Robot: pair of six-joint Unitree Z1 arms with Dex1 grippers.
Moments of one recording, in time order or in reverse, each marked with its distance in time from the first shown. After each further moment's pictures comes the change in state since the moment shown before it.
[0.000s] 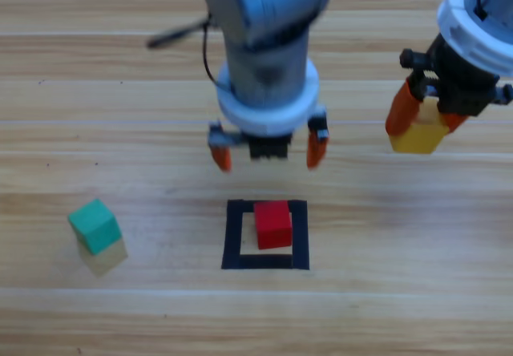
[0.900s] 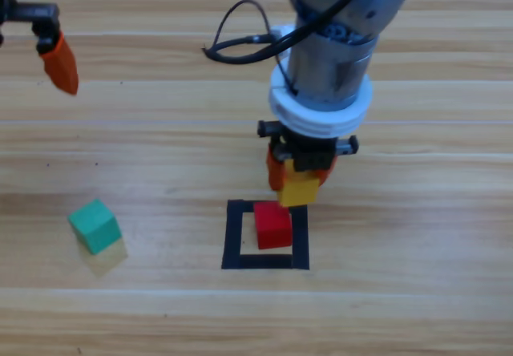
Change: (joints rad) arm 0 0.359 -0.588 0.421 0.069 -0.028 0.473; arm 1 0.203 0.416 -0.461 0.183 -0.054 0.072
